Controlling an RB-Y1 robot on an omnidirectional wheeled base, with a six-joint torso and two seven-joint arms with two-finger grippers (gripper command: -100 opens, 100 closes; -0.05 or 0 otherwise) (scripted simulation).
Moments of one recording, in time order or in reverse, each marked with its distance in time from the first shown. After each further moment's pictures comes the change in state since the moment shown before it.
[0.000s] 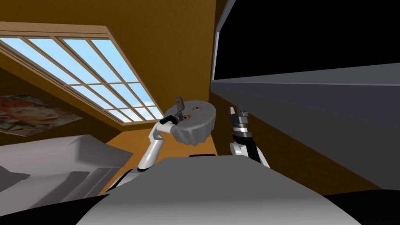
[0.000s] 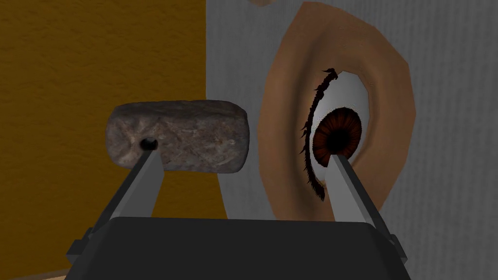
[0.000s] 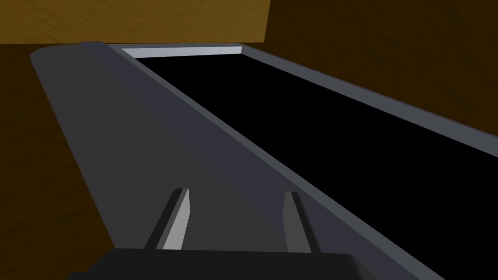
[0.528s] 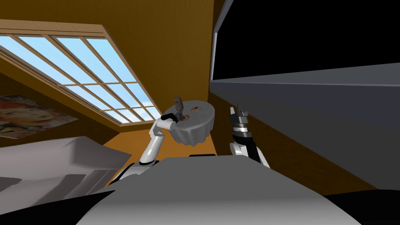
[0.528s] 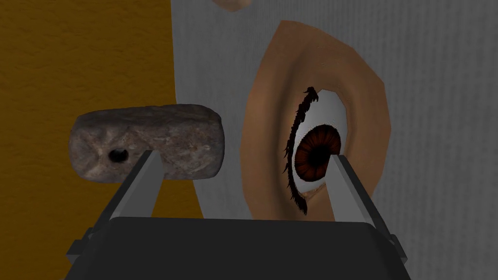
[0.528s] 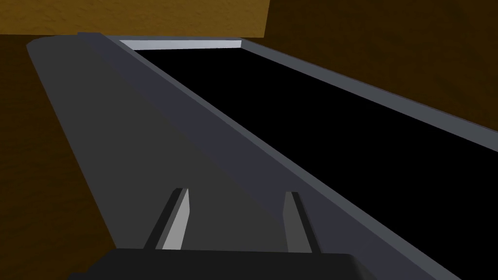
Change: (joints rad) left arm -0.078 0.023 0.004 0.028 0.024 0.166 0.047; right arm 0.000 0.000 0.000 0.000 0.000 0.000 0.000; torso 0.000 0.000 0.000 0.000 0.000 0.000
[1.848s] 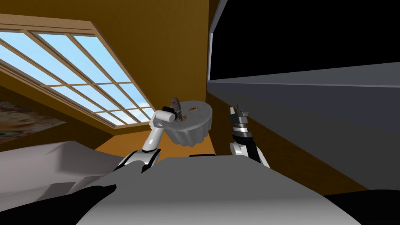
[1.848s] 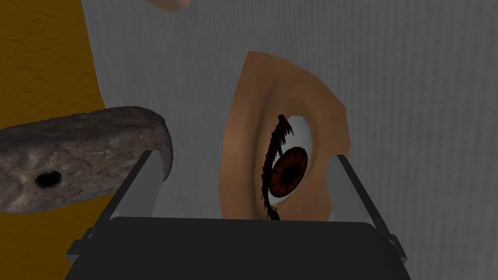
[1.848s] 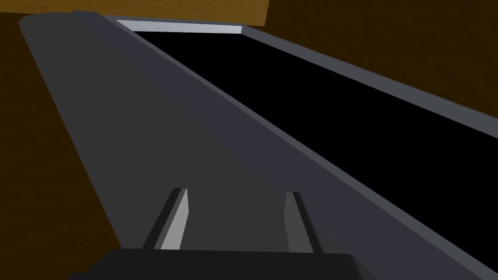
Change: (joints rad) left arm -0.187 0.054 0.013 0.077 0.064 0.388 0.103; right arm 0.000 0.000 0.000 0.000 0.000 0.000 0.000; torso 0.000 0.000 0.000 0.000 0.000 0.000
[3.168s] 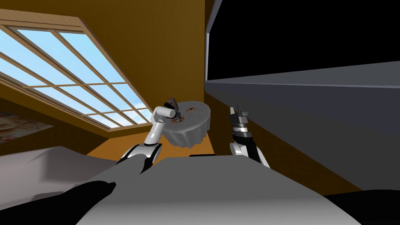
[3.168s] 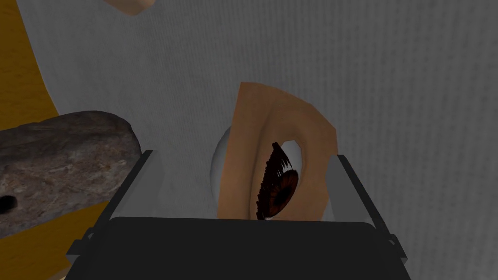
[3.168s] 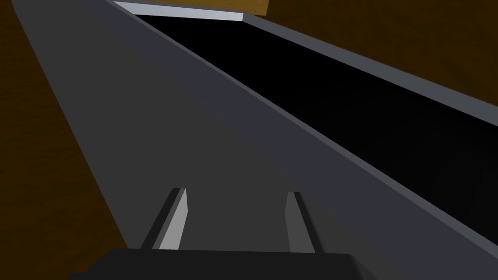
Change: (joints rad) left arm -0.109 0.016 0.006 0.108 0.018 0.175 0.043; right arm 0.000 0.000 0.000 0.000 0.000 0.000 0.000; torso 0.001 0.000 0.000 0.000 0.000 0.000
